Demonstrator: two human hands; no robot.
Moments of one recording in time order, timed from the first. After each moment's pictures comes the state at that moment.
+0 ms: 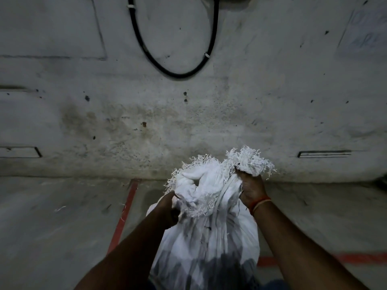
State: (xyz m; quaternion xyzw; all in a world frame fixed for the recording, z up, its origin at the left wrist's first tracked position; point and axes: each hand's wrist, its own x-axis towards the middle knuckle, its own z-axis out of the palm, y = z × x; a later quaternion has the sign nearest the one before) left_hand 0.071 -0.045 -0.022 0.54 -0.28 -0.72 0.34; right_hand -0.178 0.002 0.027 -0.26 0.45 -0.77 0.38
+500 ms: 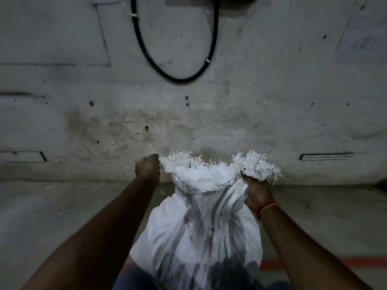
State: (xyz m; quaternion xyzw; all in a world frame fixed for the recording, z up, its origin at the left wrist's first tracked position) left_hand 0.096 -0.090 0.093 0.58 -0.36 -0.49 0.55; right_hand -0.188 0.015 0.019 -0.23 0.43 -0.77 0.41
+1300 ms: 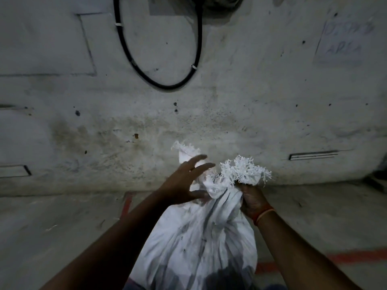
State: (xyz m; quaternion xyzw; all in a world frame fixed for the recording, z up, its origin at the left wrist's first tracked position) left_hand 0.031 -0.050 0.093 0.20 -0.95 -0.09 0.24; right_hand -0.191 0.047 0.042 -0.29 0.41 -0.70 0.51
